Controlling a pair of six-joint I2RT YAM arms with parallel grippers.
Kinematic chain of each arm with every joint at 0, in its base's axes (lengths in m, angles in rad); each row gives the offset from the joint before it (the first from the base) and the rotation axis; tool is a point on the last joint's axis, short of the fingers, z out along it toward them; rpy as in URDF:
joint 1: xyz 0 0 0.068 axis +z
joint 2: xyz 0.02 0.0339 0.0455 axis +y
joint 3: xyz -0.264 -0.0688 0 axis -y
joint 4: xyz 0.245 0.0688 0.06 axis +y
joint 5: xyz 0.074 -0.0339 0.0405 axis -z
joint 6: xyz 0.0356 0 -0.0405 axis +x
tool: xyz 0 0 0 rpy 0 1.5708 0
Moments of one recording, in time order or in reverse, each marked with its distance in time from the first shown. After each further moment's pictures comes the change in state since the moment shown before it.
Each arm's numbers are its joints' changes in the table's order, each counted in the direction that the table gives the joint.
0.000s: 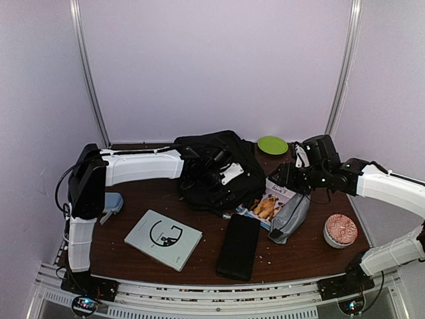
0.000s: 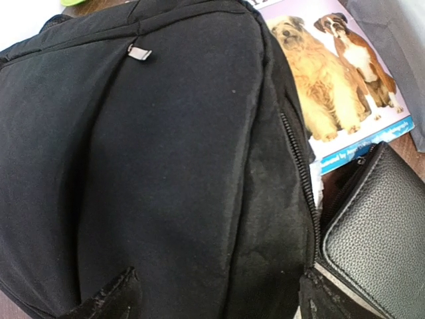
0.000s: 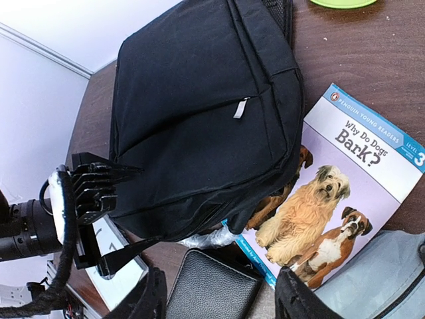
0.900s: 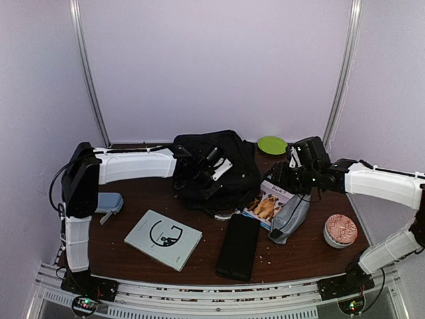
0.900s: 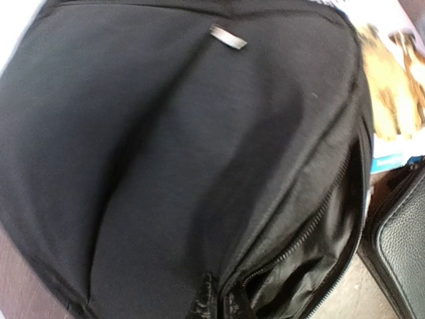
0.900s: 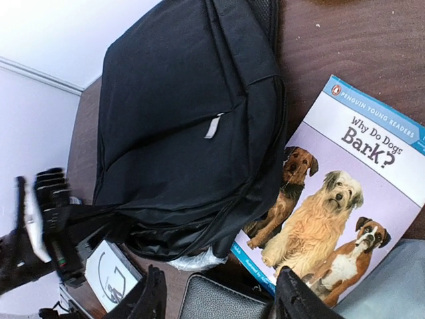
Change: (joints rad) left arm 0.033 -0.042 -0.071 -0.019 -0.123 -0.126; right arm -0.019 0.106 0.005 -0.090 -0.006 0.091
